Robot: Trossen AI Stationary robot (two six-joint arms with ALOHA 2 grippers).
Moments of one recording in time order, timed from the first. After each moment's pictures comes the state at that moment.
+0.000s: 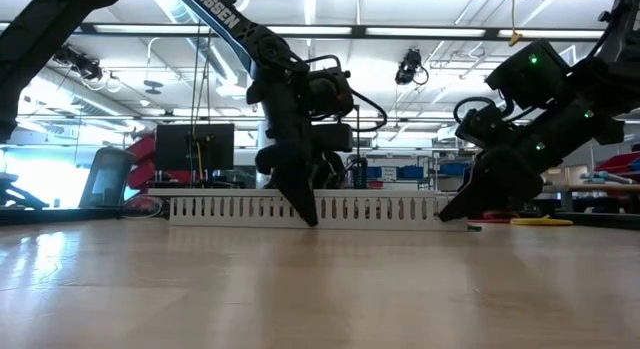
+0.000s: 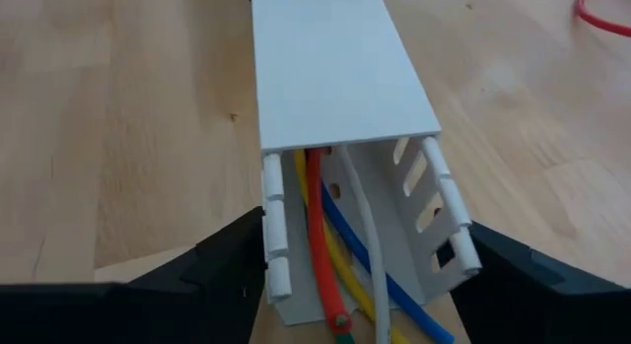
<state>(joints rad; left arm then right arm) 0.29 2.04 1.40 -0.57 0.18 0.46 -0.09 1.45 0.21 0.69 0.16 0.09</state>
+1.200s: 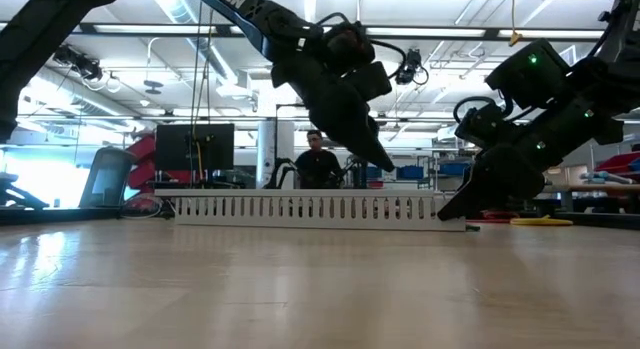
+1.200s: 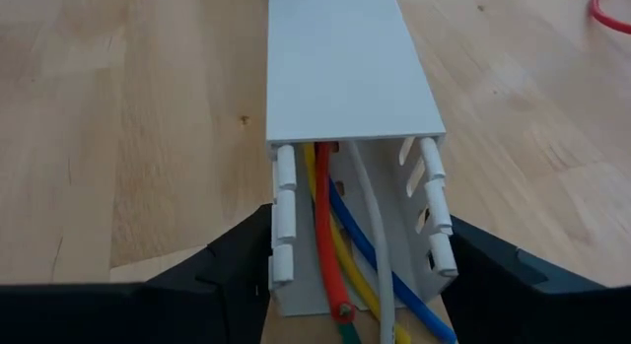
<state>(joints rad) 0.25 2.04 1.54 -0.37 0.33 0.43 -0.09 1.45 0.21 0.69 0.13 0.09</state>
